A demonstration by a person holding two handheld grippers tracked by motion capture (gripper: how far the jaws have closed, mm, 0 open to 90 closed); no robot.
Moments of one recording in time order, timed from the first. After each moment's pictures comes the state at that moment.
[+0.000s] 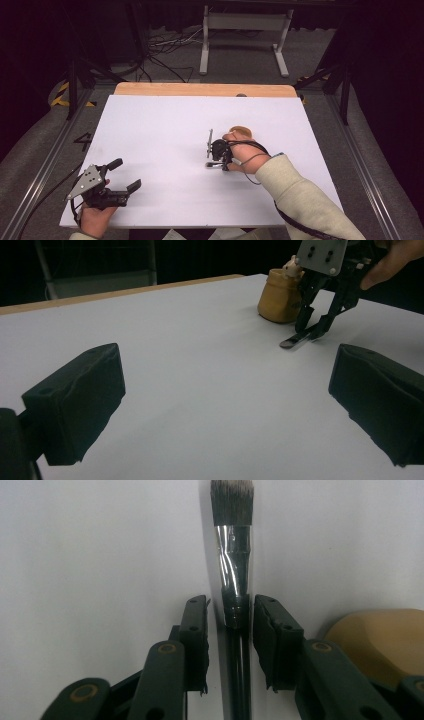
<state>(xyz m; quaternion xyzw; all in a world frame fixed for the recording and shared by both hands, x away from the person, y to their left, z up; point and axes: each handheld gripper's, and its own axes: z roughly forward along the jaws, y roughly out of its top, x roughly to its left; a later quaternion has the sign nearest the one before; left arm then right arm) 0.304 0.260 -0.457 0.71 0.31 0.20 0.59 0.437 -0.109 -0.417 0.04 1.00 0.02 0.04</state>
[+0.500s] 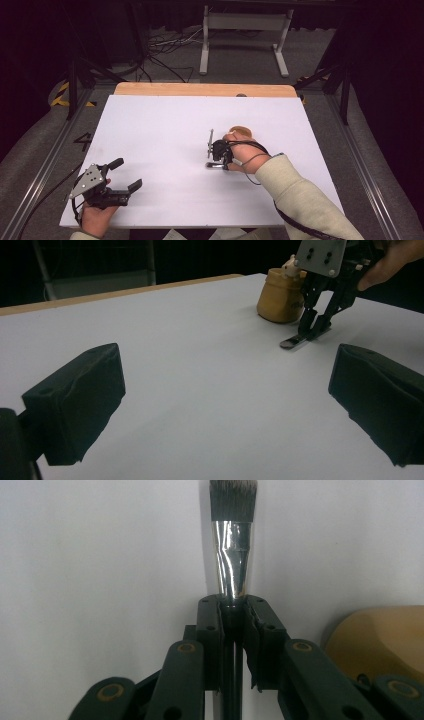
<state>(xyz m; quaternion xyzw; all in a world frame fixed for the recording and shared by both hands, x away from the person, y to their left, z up) 0.306 0.257 -0.457 0.72 0.31 0.20 0.59 0.437 -0.111 -0.419 0.05 1.00 0.02 0.04</state>
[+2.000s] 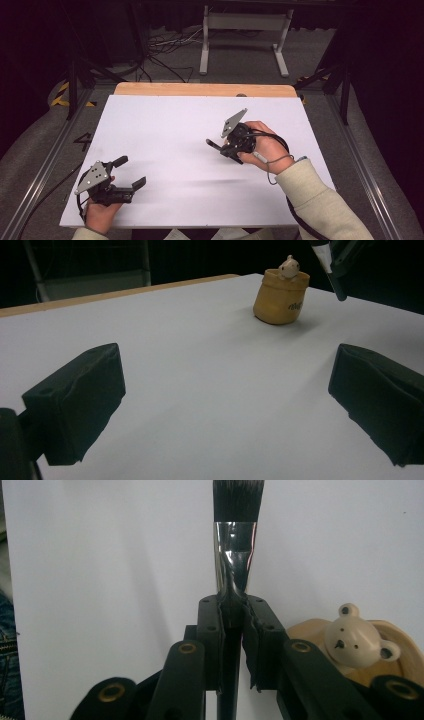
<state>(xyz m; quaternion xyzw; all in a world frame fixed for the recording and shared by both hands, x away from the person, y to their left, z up) 0.314 0.249 -0.456 0.72 0.30 0.20 0.59 0.414 -0.150 -0.336 0.13 0.96 0.25 0.08</state>
